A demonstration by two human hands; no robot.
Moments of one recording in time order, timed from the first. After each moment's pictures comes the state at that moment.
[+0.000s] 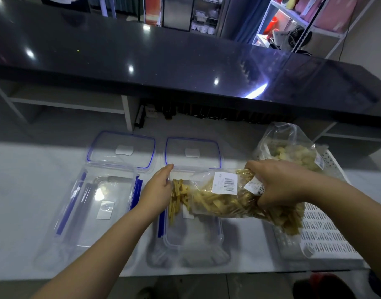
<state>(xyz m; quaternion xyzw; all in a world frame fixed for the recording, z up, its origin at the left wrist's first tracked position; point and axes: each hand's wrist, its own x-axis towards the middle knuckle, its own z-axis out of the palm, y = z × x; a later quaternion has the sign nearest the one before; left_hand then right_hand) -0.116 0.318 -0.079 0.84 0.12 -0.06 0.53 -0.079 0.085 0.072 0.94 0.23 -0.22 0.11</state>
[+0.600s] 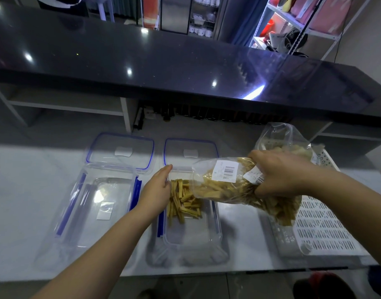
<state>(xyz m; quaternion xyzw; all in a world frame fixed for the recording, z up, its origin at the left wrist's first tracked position) -0.118 0.317 -0.080 0.85 0.10 -0.05 0.51 -0.078 0.082 0.083 0.96 0.20 -0.17 0.10</state>
